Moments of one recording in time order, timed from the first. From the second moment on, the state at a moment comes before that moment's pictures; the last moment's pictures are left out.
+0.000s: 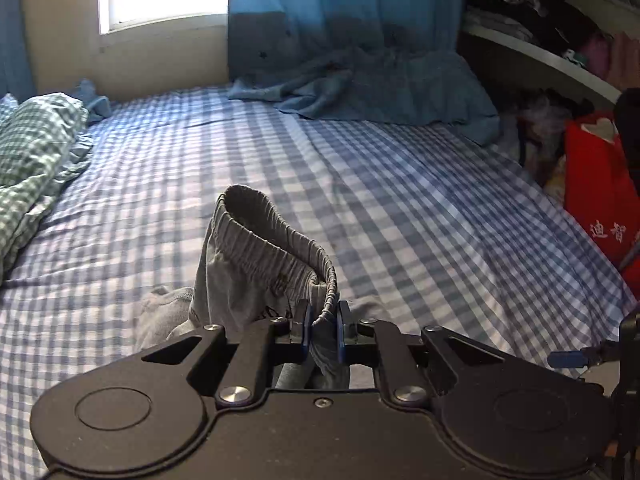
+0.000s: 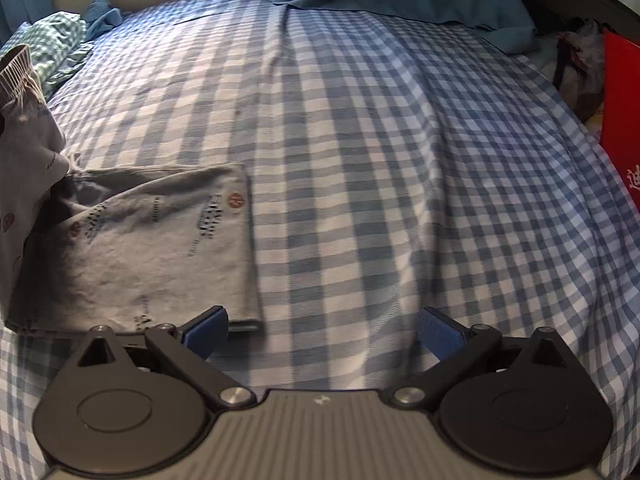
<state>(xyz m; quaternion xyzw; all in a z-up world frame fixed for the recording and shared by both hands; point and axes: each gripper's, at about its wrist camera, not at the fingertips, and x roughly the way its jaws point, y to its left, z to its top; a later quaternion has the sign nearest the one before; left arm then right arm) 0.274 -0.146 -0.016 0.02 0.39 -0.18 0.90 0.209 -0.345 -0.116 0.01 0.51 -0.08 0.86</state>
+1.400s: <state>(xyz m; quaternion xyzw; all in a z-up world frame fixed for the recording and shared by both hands) 0.280 -0.010 -0.118 -0.05 0.51 0.05 0.86 0.266 -0.307 -0.130 0.01 0.49 -0.02 0.87</state>
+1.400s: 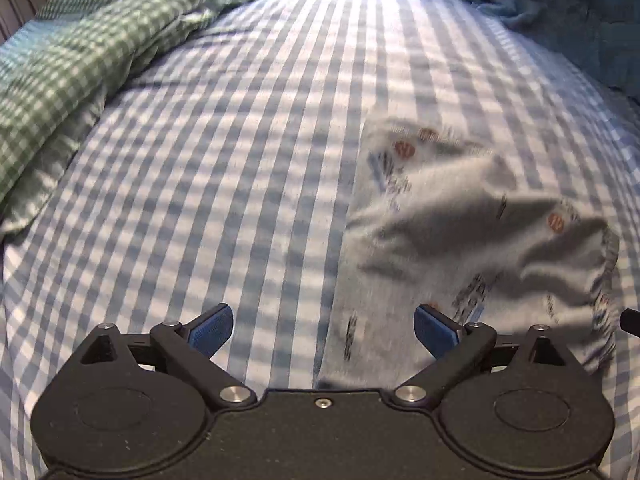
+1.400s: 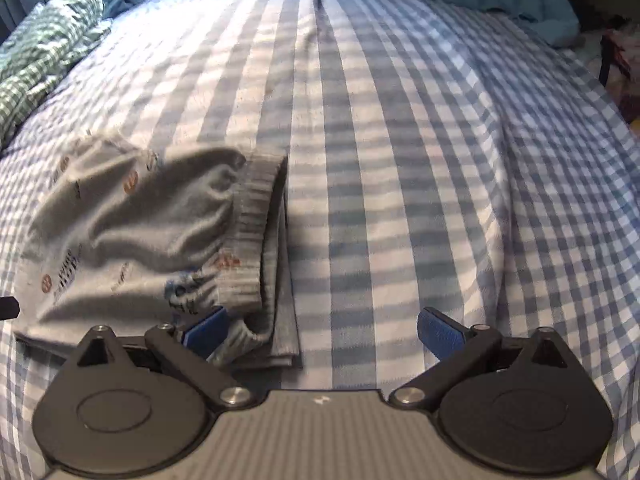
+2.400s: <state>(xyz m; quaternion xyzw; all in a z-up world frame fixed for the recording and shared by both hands) 0.341 -0.045 -0.132 -0.01 0.48 0.05 0.88 0.316 -0.287 -0.145 -0.06 0.50 0.03 0.87</state>
